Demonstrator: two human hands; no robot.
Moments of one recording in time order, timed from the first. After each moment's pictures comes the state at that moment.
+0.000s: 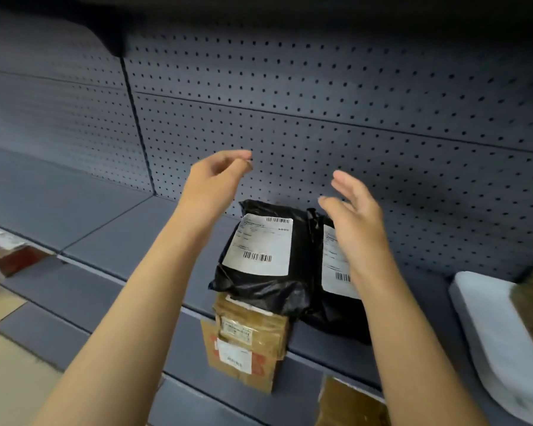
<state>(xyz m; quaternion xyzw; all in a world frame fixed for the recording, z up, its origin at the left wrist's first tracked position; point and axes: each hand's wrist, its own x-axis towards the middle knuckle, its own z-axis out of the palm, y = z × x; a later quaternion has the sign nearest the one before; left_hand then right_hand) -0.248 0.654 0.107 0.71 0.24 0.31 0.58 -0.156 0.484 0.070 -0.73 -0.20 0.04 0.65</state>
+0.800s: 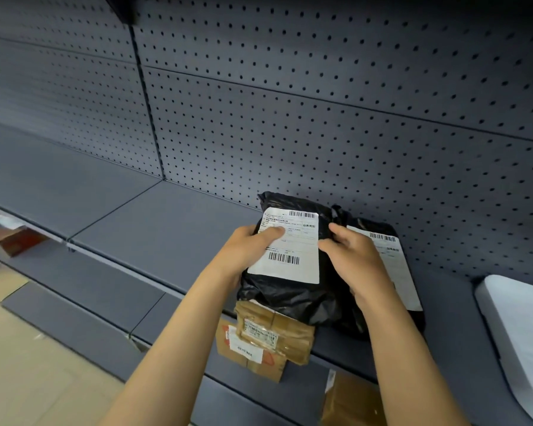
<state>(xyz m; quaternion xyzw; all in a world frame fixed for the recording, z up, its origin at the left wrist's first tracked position) -0.231 0.685 -0.003 0.67 0.31 0.06 0.67 -0.150 0.519 0.014 -0.84 -0.12 0.15 0.51</state>
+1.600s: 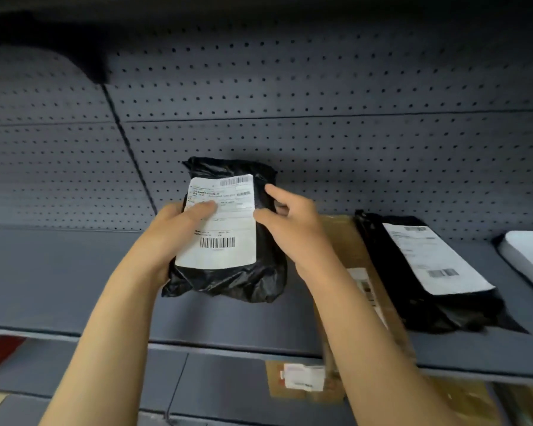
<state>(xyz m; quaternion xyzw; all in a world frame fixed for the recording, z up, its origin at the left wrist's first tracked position) -0.282 0.853 0.085 0.72 0.23 0.10 0.65 -0.212 0.688 0.072 -0.76 -0.17 0.07 0.62</state>
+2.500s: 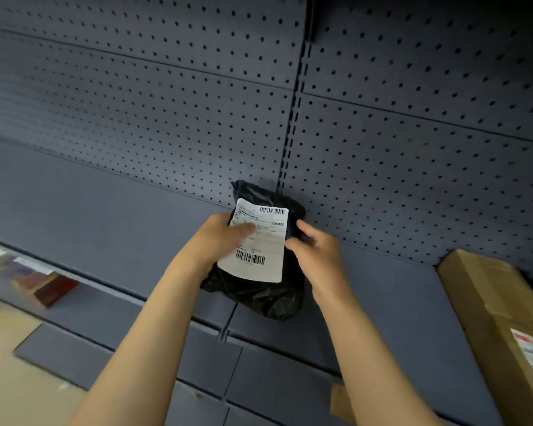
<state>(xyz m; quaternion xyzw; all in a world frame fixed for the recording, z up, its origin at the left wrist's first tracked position) -0.309 1.101 0.005 0.74 0.29 0.05 0.60 -0.240 0.942 -0.009 -0.79 -0.10 0.15 0.59</state>
